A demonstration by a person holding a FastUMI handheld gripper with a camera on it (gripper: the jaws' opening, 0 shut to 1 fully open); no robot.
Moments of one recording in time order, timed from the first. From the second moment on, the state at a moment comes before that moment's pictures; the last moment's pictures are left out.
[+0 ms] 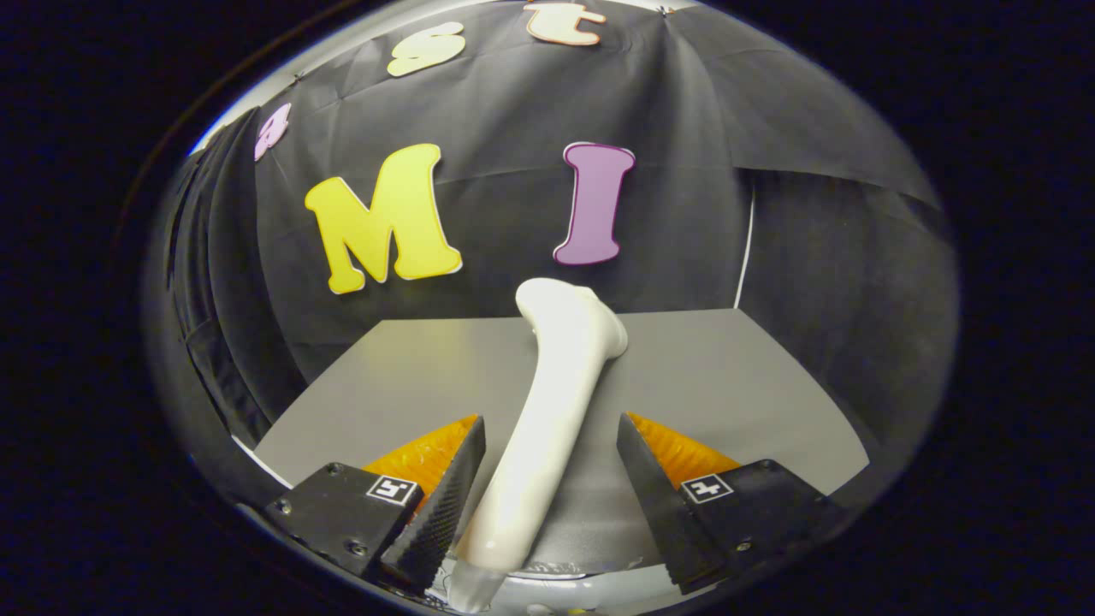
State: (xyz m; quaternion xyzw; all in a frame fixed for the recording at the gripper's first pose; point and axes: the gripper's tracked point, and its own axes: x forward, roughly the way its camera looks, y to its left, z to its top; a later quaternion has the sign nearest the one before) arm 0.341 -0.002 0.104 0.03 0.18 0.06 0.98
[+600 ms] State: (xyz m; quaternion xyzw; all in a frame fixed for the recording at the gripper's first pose) arm 0.348 0.011 0.094 0.12 0.19 0.07 0.97
